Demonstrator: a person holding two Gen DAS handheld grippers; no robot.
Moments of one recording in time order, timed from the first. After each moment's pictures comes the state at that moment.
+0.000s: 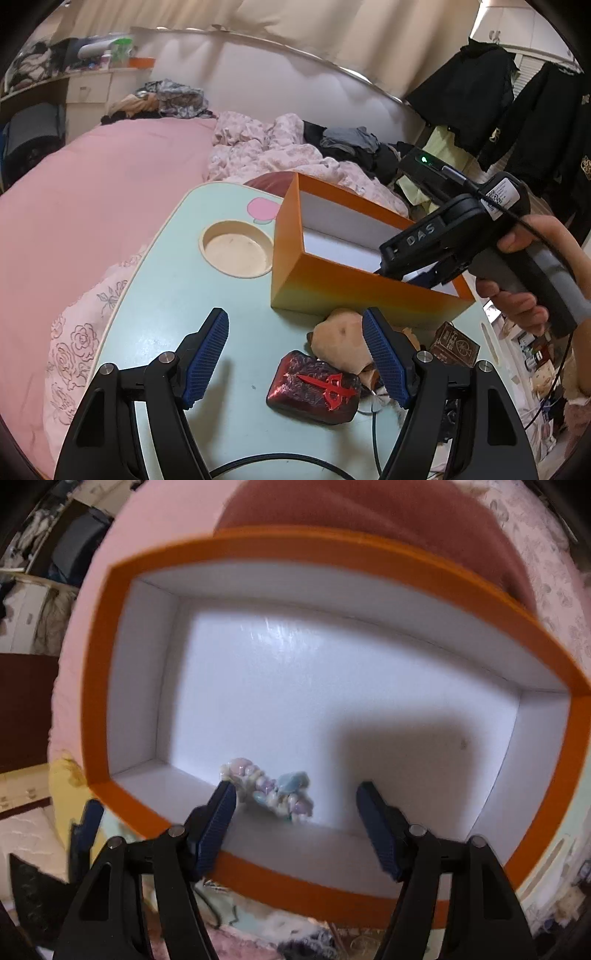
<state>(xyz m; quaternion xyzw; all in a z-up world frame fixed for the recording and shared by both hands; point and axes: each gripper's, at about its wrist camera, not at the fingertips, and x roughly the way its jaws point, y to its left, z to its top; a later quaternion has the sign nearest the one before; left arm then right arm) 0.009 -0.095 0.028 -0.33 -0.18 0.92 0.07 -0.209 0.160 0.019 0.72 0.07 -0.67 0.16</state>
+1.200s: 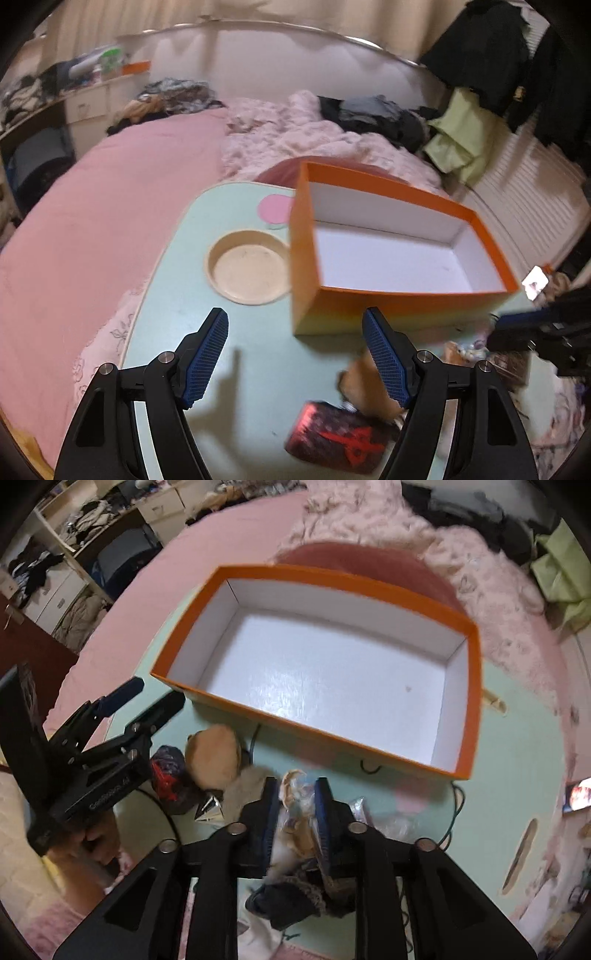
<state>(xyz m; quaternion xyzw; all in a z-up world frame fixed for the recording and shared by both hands) -0.032 -0.075 0.042 -0.39 -0.10 0.92 0.04 -0.105 0.184 0.084 0.57 0.10 -0.79 0.21</state>
